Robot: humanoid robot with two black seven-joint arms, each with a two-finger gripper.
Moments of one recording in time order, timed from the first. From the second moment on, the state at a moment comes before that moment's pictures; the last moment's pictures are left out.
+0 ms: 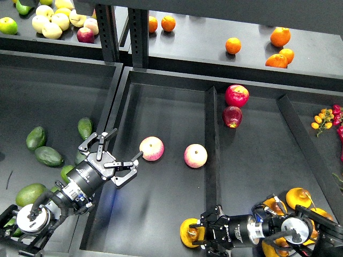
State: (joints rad) left arm 0.08 0.00 -1.38 -1.17 -0.17 -0.49 0.49; right arm 0.55 -0.26 0.31 0.84 0.07 0.58 -0.49
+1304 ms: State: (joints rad) left arm 0.09 0.00 -1.38 -1.17 -0.16 -0.49 0.49; right arm 0.38 -0.57 0.49 0.89 0.13 0.58 -0.49
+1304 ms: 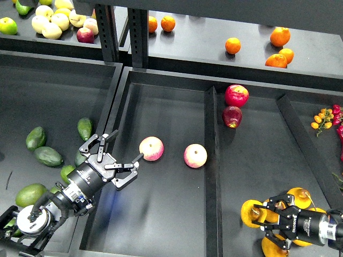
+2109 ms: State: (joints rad) left arm 0.09 0.00 -1.38 -1.17 -0.16 -0.49 0.49; right arm 0.34 -0.52 0.50 0.81 0.08 0.58 -0.49
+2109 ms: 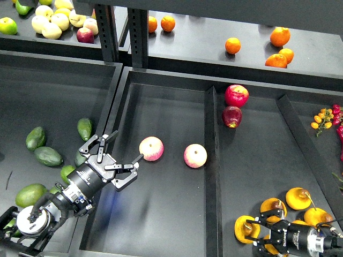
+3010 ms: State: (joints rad) left arm 0.09 0.00 -1.37 -1.17 -0.15 -0.49 0.49; right arm 0.39 -0.60 0.50 0.90 0.09 0.58 -0.49
